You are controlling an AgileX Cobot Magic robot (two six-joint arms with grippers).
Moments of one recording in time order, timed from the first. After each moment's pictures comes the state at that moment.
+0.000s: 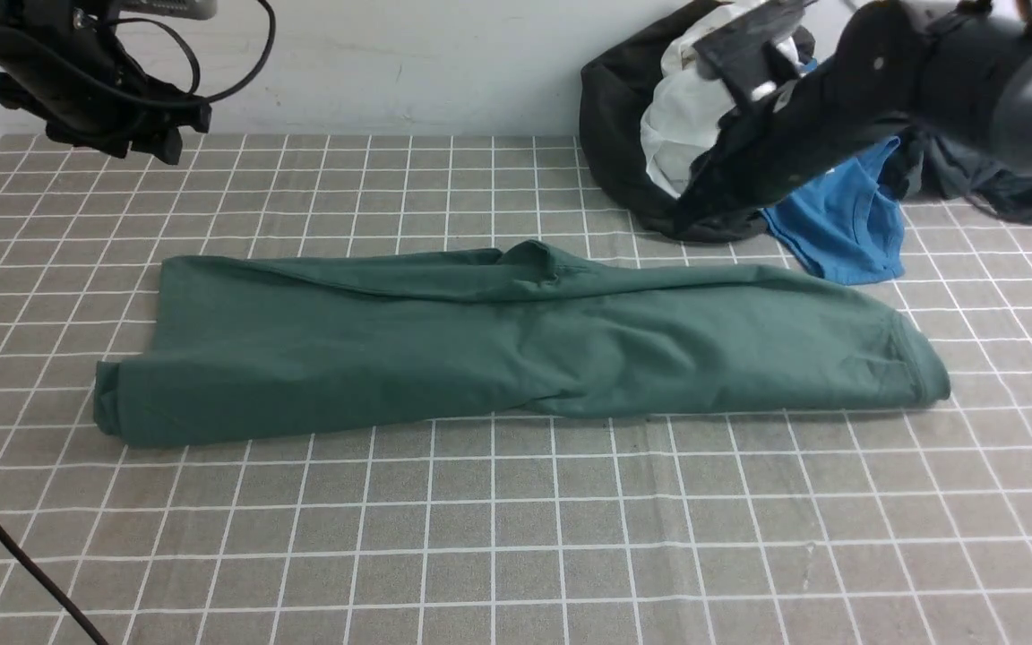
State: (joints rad) right arm 0.29 2.13 -1.82 0.30 0.80 -0.63; left arm 0.05 2.17 -2.07 -0.04 0.93 0.16
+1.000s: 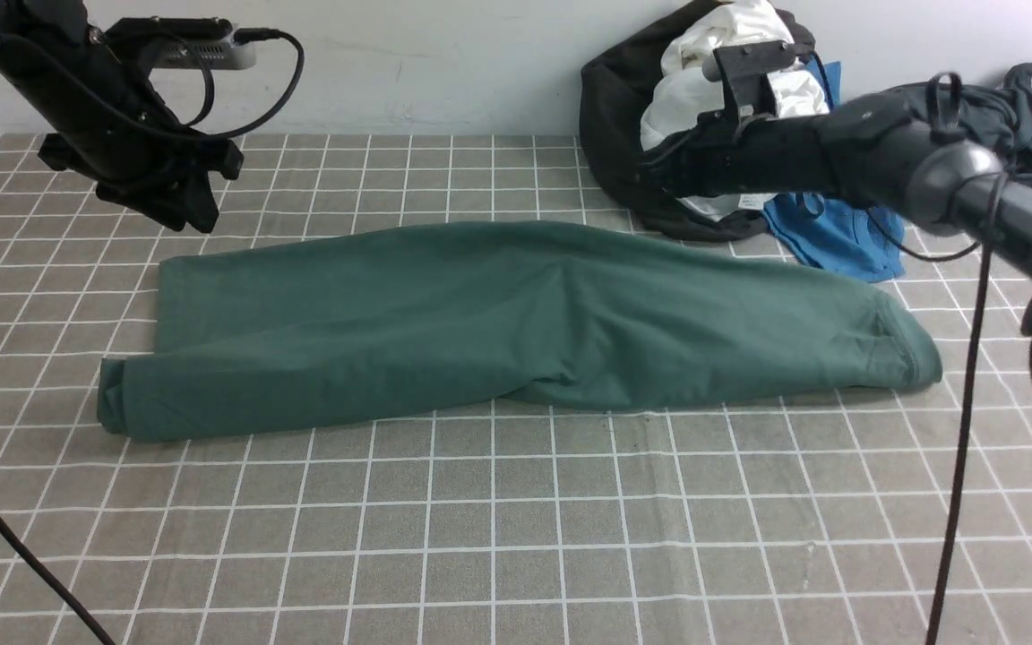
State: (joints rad) right arm 0.16 2.49 -2.18 1.04 0.76 -1.05; left arm 0.06 2.18 -2.05 -0.24 1.21 0.26
